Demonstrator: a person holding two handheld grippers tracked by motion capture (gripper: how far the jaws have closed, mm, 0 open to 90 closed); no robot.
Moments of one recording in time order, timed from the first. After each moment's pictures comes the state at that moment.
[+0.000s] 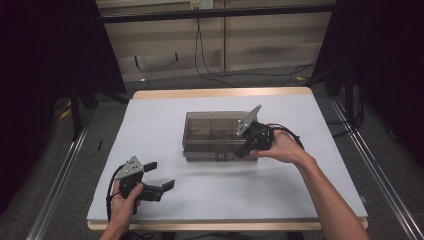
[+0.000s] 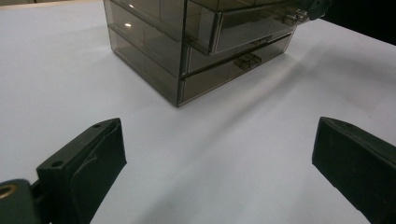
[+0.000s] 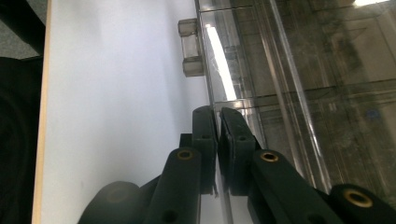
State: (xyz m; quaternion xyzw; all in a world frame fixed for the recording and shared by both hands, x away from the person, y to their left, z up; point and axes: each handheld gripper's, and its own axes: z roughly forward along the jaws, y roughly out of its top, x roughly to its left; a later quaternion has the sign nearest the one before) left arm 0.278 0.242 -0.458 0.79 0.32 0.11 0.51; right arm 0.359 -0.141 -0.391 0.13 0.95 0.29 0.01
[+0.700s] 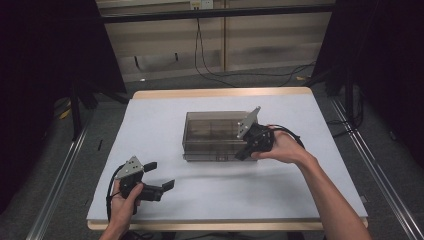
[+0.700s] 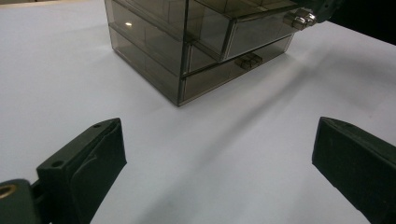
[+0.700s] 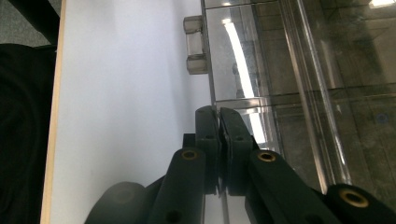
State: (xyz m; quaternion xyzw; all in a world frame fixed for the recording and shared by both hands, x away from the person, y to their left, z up) left arm 0.278 0.242 -0.459 0.79 0.32 0.11 0.51; right arm 0.356 -0.141 -0.391 0.11 0.95 0.28 0.00
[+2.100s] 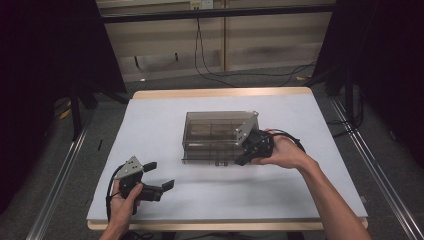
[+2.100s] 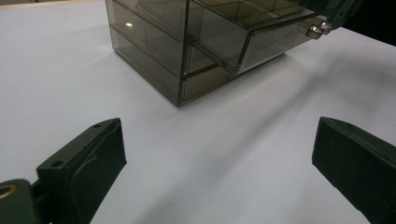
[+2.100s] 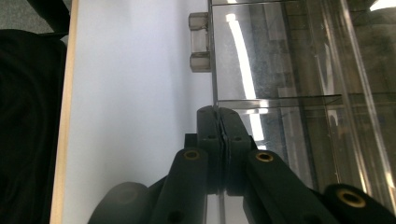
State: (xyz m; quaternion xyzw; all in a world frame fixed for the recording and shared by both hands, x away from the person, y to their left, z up) left arm 0.278 0.243 -0.458 0.79 0.32 0.11 0.51; right arm 0.338 -0.134 -0.388 0.09 0.96 0.27 0.00
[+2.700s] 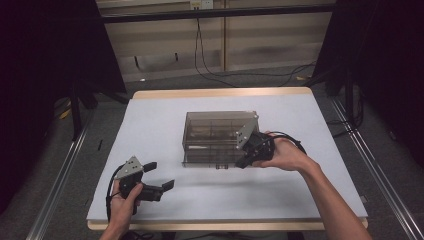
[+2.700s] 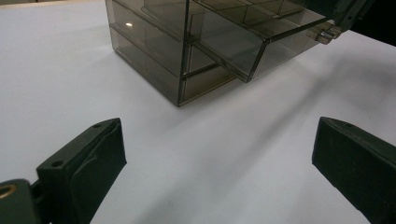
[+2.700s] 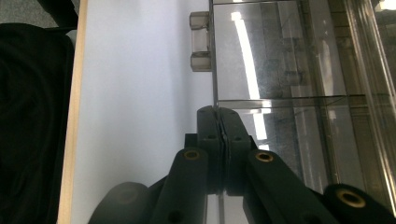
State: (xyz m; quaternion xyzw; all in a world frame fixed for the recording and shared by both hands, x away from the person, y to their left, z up) left arm 0.278 0.242 -0.458 0.79 0.32 0.11 0.51; right arm 0.330 -0.134 -0.388 0.08 0.96 0.26 0.00
